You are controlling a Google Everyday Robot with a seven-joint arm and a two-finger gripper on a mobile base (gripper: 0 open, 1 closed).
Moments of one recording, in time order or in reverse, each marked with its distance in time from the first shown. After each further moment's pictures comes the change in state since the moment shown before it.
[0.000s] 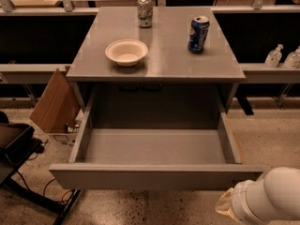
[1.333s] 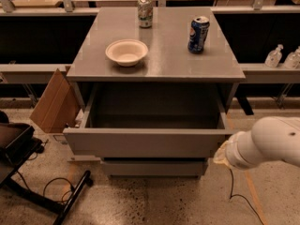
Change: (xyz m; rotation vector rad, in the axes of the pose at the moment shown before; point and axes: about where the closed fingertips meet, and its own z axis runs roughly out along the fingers) arm -0.056 -0.126 -0.017 0.152 0.006 -0.114
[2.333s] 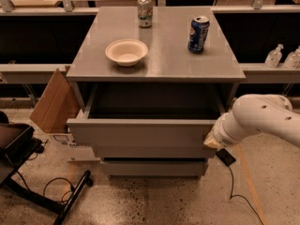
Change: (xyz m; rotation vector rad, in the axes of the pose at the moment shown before) arm -0.023 -0.066 0.040 -0.015 0.009 0.039
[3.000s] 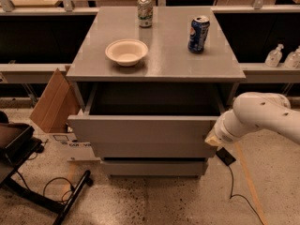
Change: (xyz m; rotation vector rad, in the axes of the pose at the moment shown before) arm 0.006 -0.015 0.015 -0.011 0.001 0.057
